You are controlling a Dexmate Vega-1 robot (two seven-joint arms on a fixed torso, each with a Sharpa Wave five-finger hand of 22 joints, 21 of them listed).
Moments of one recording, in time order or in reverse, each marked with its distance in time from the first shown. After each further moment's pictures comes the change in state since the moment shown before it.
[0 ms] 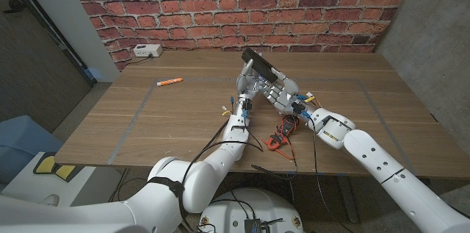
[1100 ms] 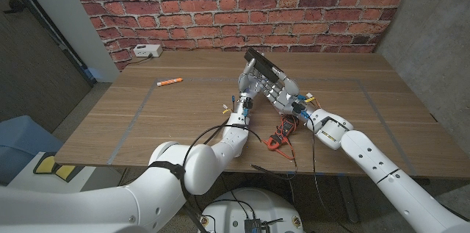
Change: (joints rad) left arm -0.094 -0.016 -0.057 0.171 0.039 -0.004 -0.036; left_hand 0.004 -0.004 -0.003 0.003 0.003 0.000 0.000 0.000 0.000 0.005 0.002 -0.008 0.000 0.001 0.003 0.003 0.004 0.000 0.000 0.005 -0.002; right arm 0.014 0.033 -0.001 0.056 0.014 0.021 0.062; right_hand 0.149 -0.149 0.051 0.050 -0.090 0.006 -0.052 -0.048 0.080 0.058 -0.052 0.137 0.146 0.025 -0.012 0.033 0.168 -0.102 0.034 0.105 0.041
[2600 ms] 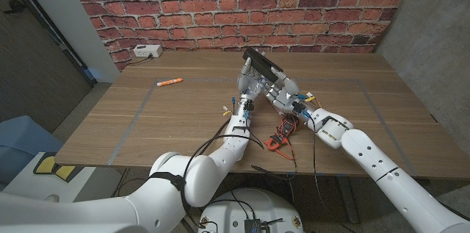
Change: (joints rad) left arm 0.087 0.001 0.024 -0.130 0.014 -0.030 0.030; left_hand -0.219 -0.013 -0.146 0.075 0.019 -0.087 -0.130 -0.148 0.008 -0.276 -0.047 -0.014 -0.160 -0.344 0.046 -0.038 -0.005 -0.043 -0.004 -0.212 -0.008; right arm 0.008 0.006 0.013 0.025 0.006 -0.014 0.044; right_hand 0.024 0.003 0.049 -0.041 -0.021 0.014 0.008 0.000 0.007 -0.013 0.003 0.012 0.035 0.000 0.000 0.000 0.056 -0.037 0.012 0.085 0.009
